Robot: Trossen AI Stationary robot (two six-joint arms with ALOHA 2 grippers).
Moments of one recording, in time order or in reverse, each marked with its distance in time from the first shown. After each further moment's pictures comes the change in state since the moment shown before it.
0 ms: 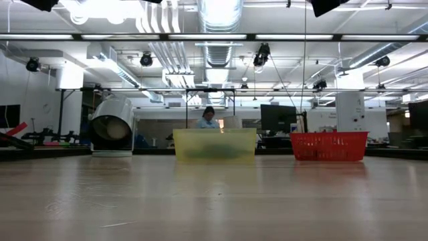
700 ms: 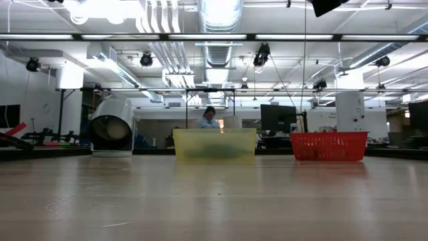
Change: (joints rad) left arm 0.032 -0.006 0.072 -0.078 0.052 0.001; right arm -0.005 0.000 0.000 -0.010 0.001 0.002
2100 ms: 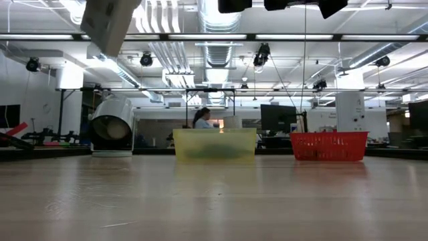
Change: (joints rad) left arm -0.043 -0.356 0.013 -0.779 -0.016 -0.140; right arm -0.005 -0.007 0.001 -0.133 0.192 0.089
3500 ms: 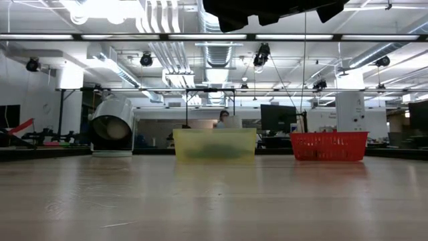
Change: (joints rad) left arm -0.551 0.647 0.719 -1.241 -0.385 -0.832; right arm -0.032 0.005 -0.001 -0.024 0.103 0.106
